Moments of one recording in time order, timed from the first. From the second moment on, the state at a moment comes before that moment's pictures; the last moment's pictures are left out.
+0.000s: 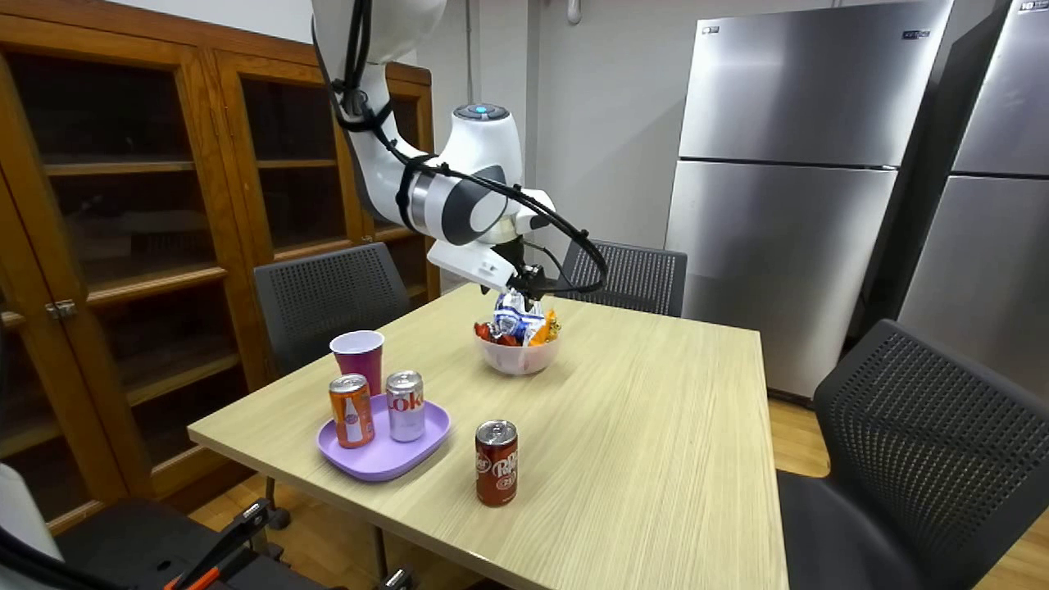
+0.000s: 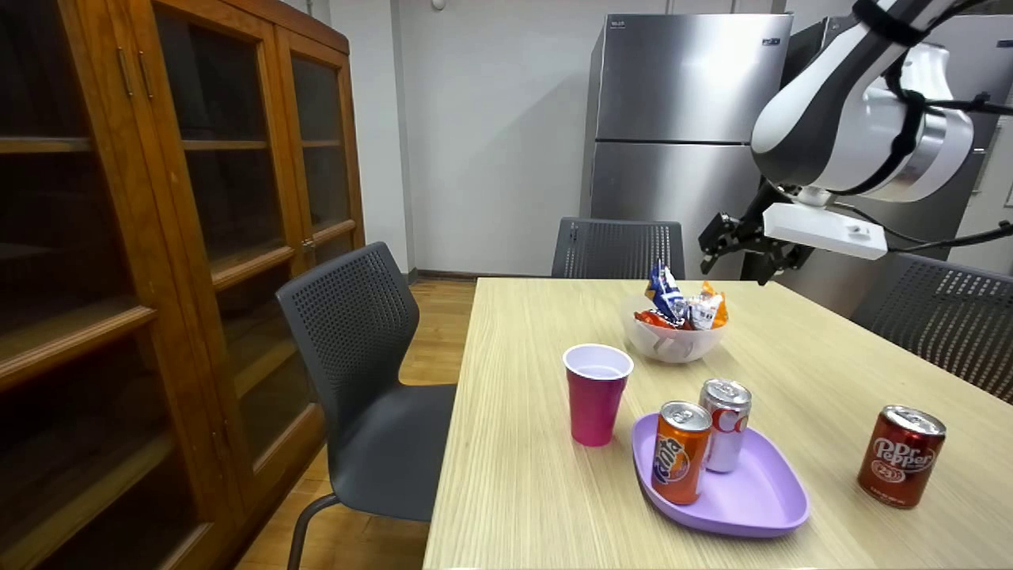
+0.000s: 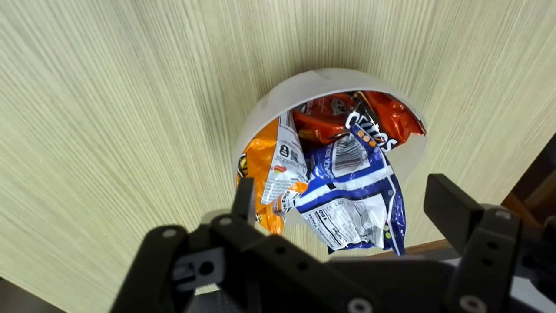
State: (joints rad) arm -0.48 0.36 0.43 -2.27 0.04 3.08 -0.07
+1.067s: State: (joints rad) arm -0.53 0.18 0.36 -2.52 0.03 3.02 -0.07
